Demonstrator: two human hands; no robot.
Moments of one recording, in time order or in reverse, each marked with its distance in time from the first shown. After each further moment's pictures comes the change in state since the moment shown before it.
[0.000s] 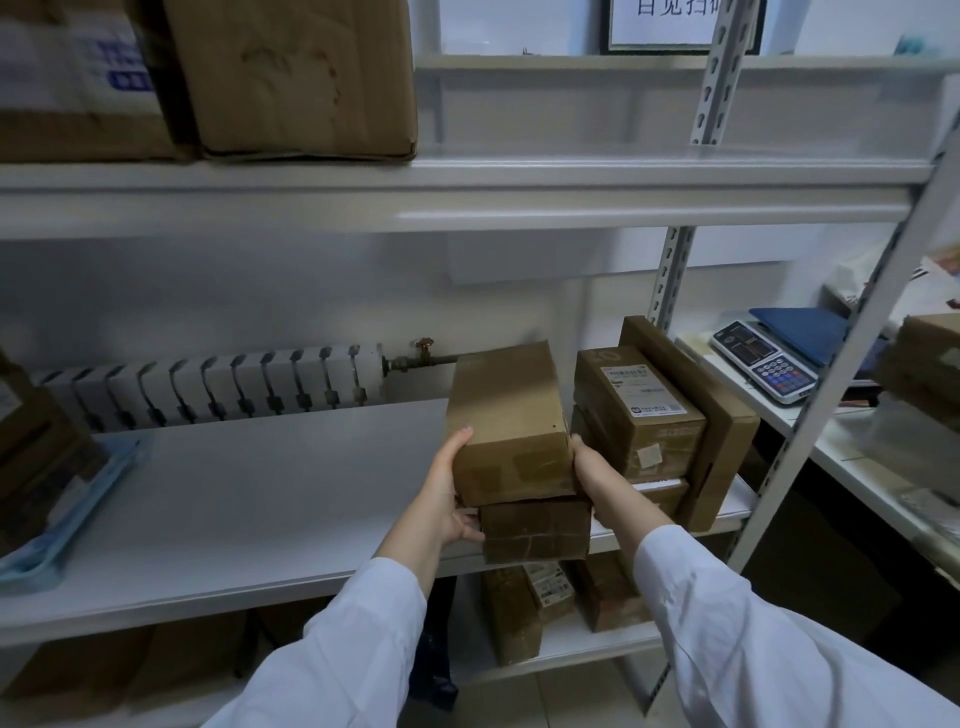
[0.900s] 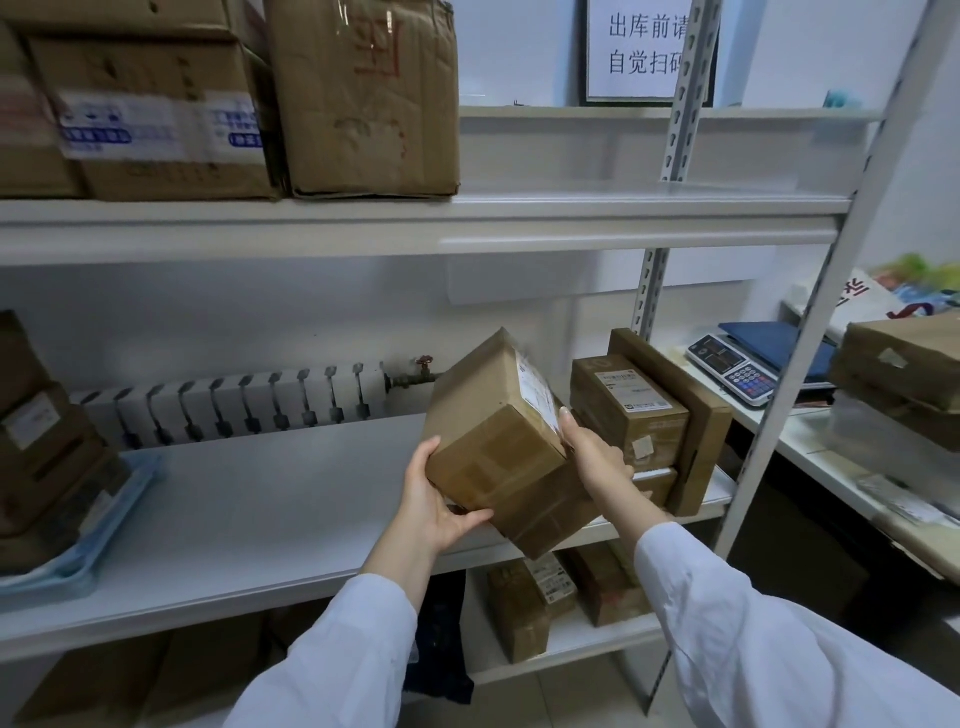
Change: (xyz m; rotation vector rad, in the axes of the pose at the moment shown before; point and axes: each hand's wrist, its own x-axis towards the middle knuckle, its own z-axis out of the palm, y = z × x) left_hand -0.061 -0.003 -0.048 -0.317 -0.153 0.129; right_hand -0.122 -0.002 0.016 -0.251 0.219 -0.312
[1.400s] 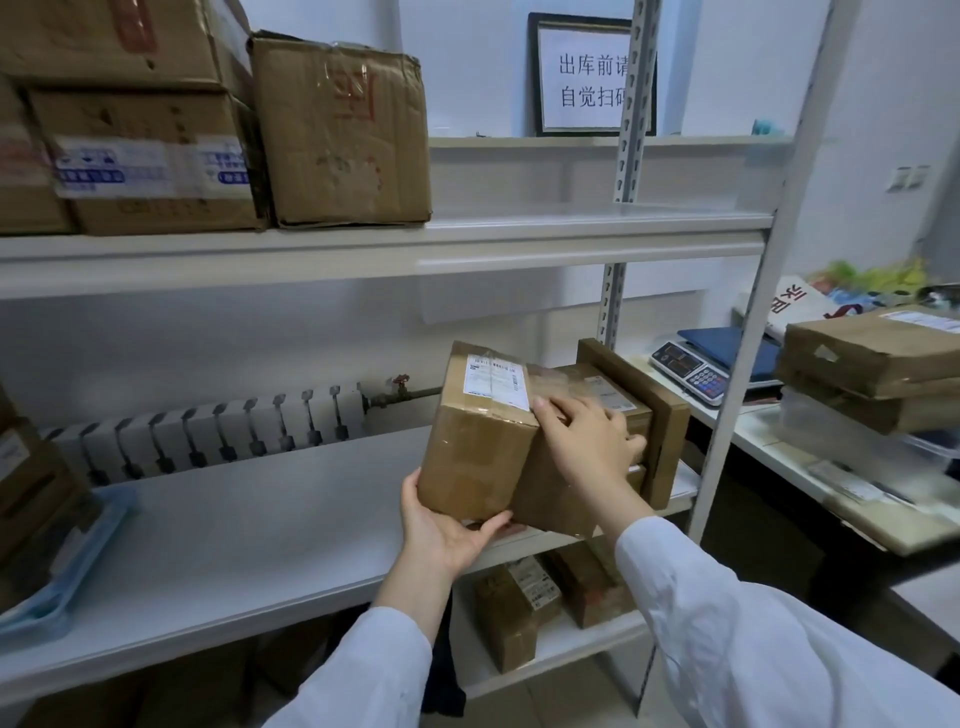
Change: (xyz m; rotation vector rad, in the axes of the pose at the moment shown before) left_hand -0.027 -0.026 0.005 -0.250 -0.118 -0.086; right_hand -0.043 -0.023 -0.018 -0.401 0.383 -0.269
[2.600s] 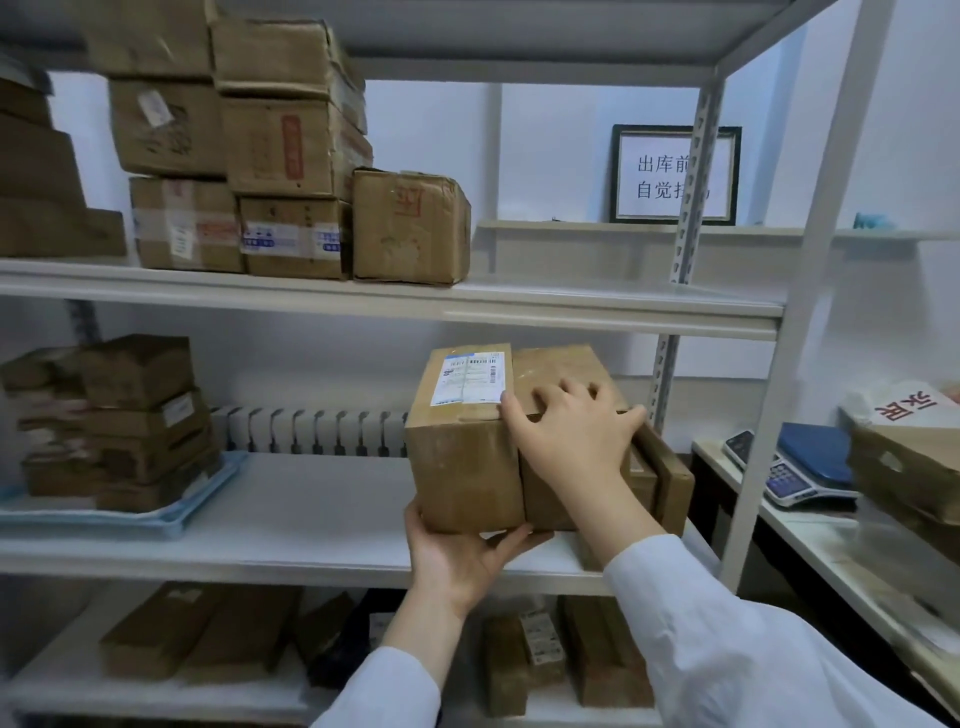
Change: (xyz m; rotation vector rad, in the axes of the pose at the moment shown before) left_hand -0.084 -0.100 0.045 -0.238 -0.299 0.197; right_hand -0.053 0.001 -0.142 -0.164 0.075 -0.497
